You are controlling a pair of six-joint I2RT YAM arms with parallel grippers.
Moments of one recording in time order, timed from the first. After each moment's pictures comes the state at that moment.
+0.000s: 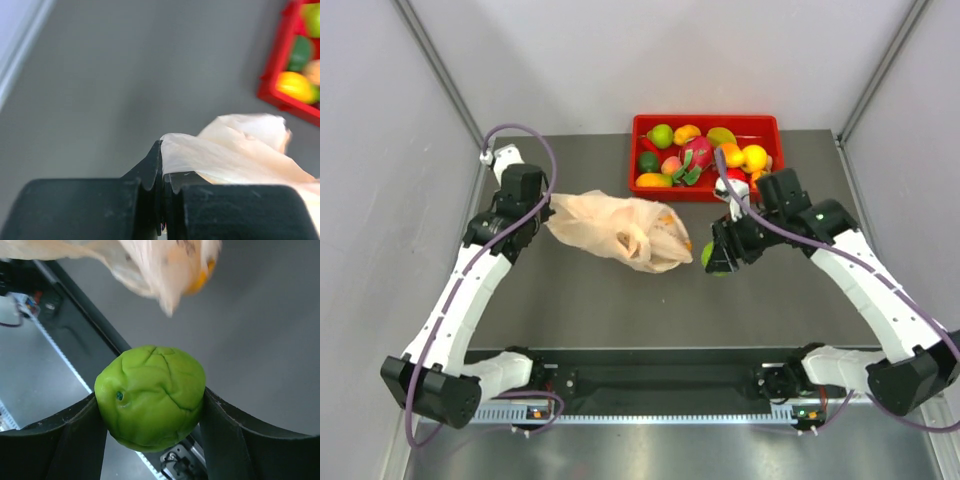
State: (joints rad) left arm -0.30 1.15 1.25 -0.71 -0.44 -0.53; right arm 0.48 1.19 1.33 -1.04 -0.54 -0.02
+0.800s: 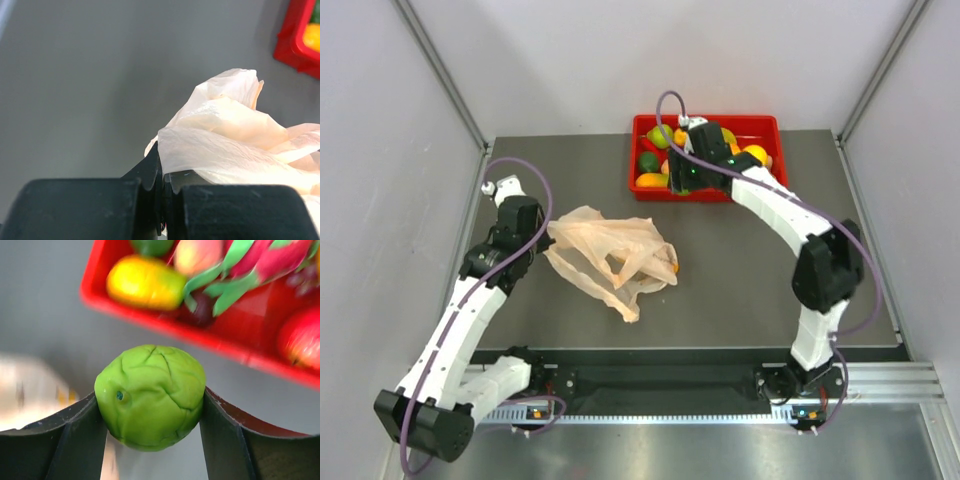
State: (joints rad) left arm -0.29 0.97 1.01 -0.70 -0.39 -0.54; right arm 0.53 1.81 1.63 -0.54 0.03 0.23
